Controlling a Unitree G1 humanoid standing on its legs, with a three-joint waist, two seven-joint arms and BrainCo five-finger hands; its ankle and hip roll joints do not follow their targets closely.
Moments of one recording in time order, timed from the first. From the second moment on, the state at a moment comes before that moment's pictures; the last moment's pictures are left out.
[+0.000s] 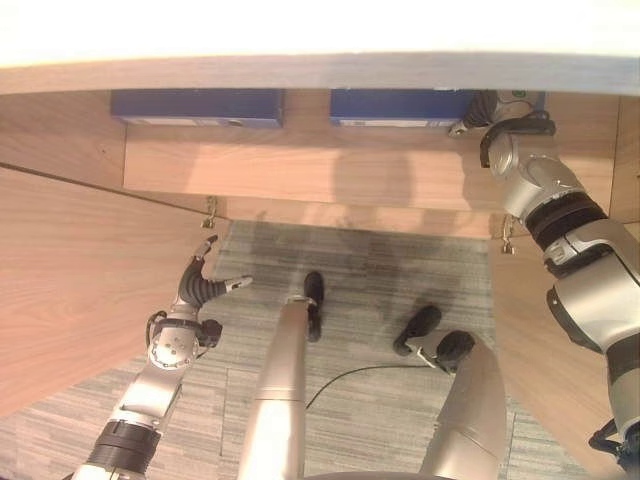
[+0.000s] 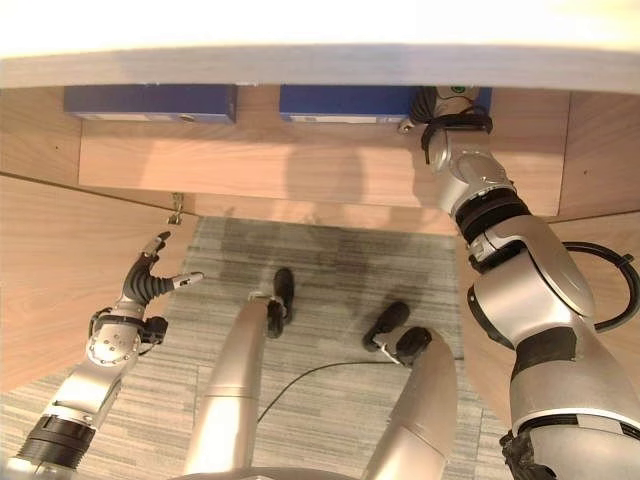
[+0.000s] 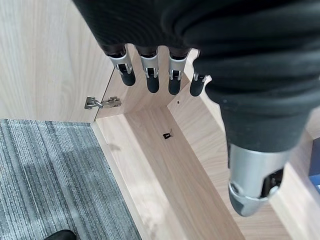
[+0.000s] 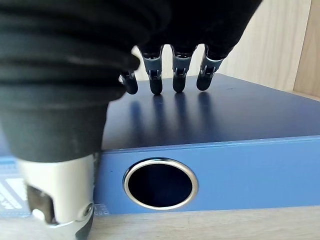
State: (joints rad) left arm -0.05 0.55 -0.12 0.08 -0.06 0.01 0.22; right arm -1.29 -0.63 0.74 0.97 -0.50 0.18 -0.31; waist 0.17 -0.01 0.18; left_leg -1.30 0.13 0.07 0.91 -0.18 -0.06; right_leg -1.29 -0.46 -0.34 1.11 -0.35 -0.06
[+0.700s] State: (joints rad) left arm -0.08 0.55 -0.11 0.10 -0.05 0.03 0.21; right arm -1.20 -0.67 0.58 0.67 -0.45 0.18 -0.30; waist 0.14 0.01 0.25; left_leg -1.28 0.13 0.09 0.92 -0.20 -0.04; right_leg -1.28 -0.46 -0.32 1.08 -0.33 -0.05
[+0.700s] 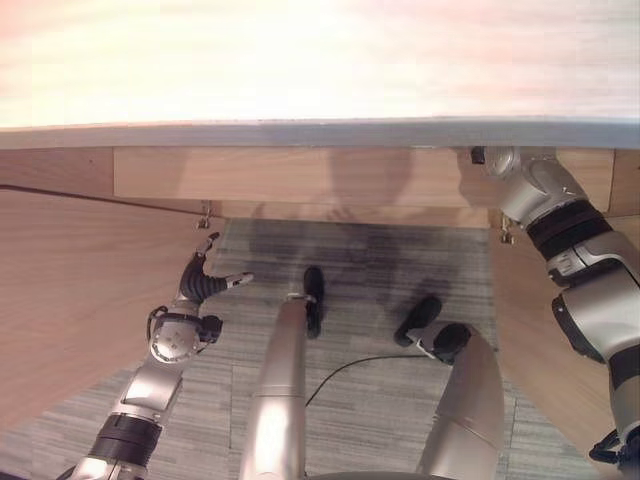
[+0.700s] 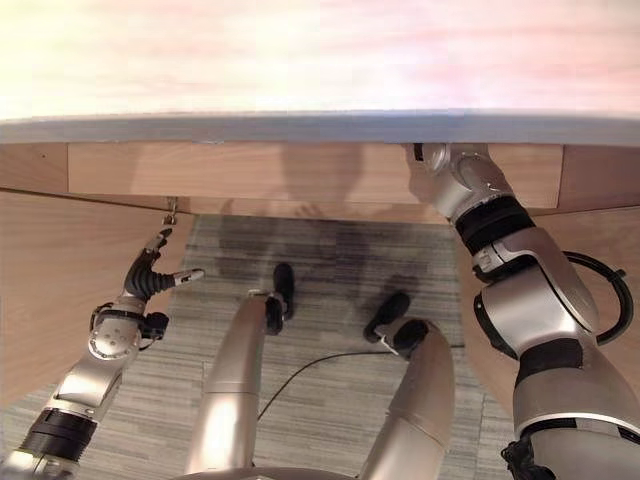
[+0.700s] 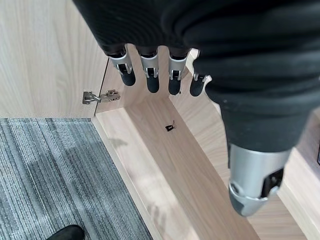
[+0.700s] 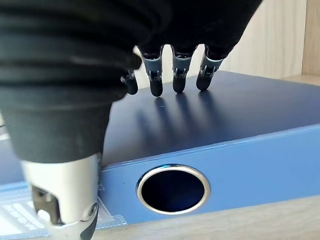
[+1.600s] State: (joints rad) left arm -0.08 0.55 -0.11 0.13 -0.02 0.07 0.21; right arm -1.17 -0.66 0.52 0.48 -0.29 0.17 -0.30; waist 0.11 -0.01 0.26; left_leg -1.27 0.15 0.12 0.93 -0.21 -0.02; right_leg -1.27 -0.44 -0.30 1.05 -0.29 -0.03
